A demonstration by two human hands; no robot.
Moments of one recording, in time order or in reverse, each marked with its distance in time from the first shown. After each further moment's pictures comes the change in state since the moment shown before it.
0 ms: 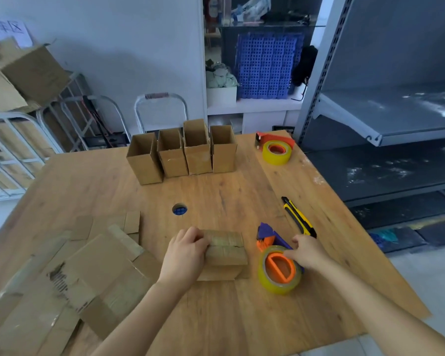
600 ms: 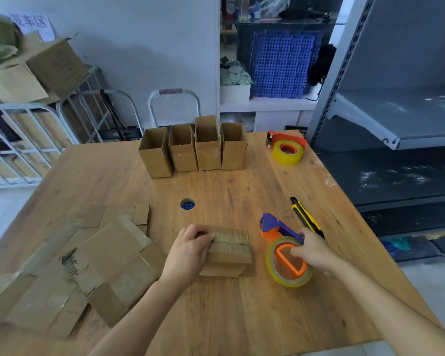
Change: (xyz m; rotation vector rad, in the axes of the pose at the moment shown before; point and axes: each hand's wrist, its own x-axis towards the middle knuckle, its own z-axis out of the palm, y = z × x) left_hand -0.013 0.001 0.000 -0.184 0.081 -0.073; right_hand -0.007 -0.002 -0.009 0.354 -0.046 -0.093
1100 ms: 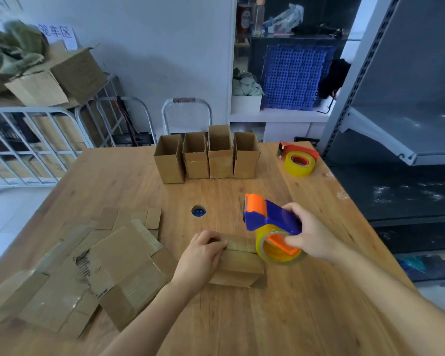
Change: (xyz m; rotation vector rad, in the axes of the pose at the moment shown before) left_hand 0.003 0.000 -0.004 -0.009 -0.019 0.003; right_hand -0.020 -0.081 -0.014 0.034 -0.028 -0.510
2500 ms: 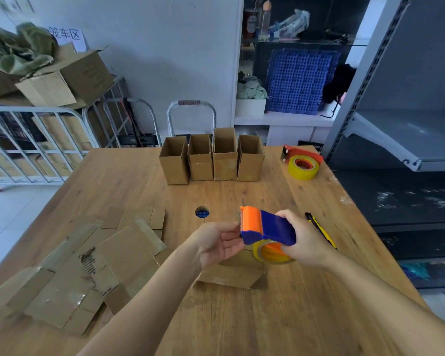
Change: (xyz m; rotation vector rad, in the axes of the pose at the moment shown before) left_hand 0.056 0.046 -0.052 -1.549 -0.395 -1.047; right_hand -0.003 -0.012 0.015 -0.166 -0.048 -0.117
